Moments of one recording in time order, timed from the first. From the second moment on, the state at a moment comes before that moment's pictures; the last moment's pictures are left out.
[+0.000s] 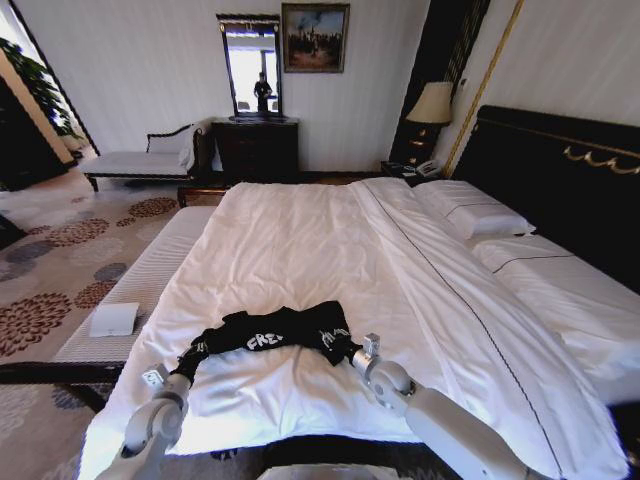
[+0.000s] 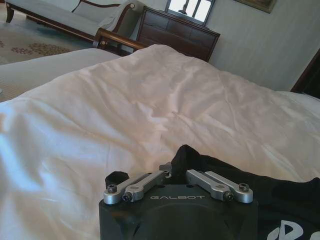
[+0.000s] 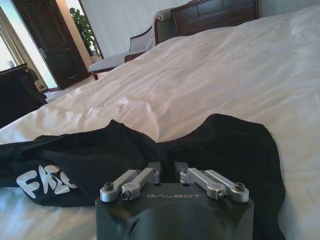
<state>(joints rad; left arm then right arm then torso) 1.52 -1.18 -0.65 -1.85 -0.77 0.19 -0.10 -0.97 0.94 -0.22 1.66 0.87 -0.07 0.08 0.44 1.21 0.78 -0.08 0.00</state>
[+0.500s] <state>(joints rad) 1.51 -1.15 -0.66 -1.90 -0.79 0.19 -0.10 -1.05 0.89 -0.11 1.84 0.91 -0.05 0.05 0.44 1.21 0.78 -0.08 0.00</state>
